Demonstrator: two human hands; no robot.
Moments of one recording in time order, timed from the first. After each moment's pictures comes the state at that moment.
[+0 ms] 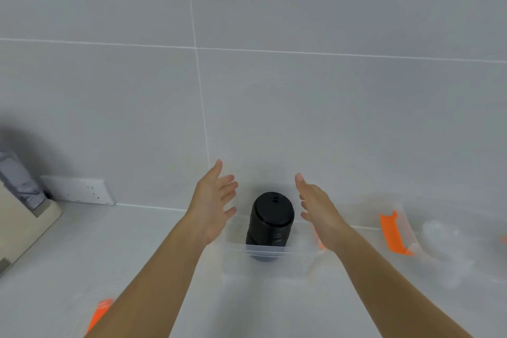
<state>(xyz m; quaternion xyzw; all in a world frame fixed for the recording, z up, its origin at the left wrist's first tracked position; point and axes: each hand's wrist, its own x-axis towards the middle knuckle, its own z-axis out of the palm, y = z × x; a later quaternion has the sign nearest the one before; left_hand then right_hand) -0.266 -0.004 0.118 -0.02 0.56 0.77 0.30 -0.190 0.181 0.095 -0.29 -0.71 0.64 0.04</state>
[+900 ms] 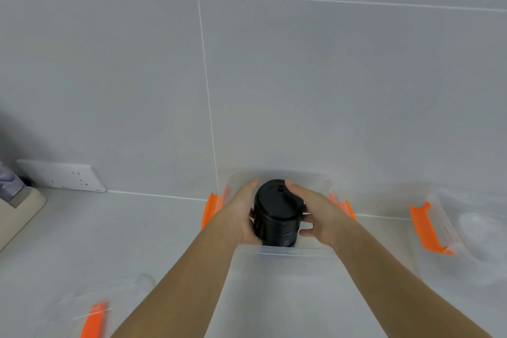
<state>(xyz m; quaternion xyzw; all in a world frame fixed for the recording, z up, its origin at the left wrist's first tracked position) -0.300 0.037 0.055 -0.20 0.54 0.64 0.50 -0.231 0.172 0.050 -0.36 -0.61 0.70 -0.08</state>
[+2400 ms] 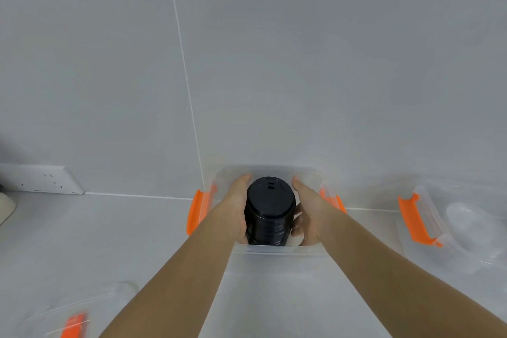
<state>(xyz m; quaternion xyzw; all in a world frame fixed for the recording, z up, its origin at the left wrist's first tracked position) -0.304 0.056 0.050 -0.21 0.60 0.61 0.47 -0.238 0.176 0.049 -0.51 -0.50 0.69 -0.12</state>
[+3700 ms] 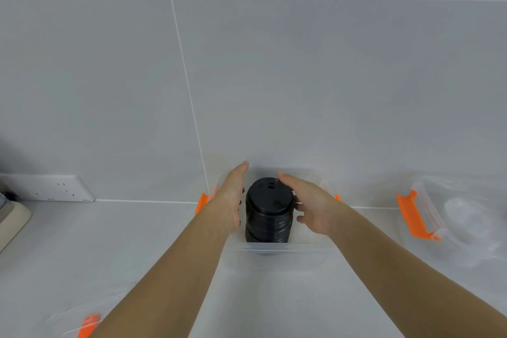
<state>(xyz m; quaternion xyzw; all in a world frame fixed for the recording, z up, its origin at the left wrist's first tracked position) -0.300 0.042 0.079 -0.13 0.67 0.62 0.39 -0.232 0.170 0.068 -0.35 -0.62 0.70 -0.06</state>
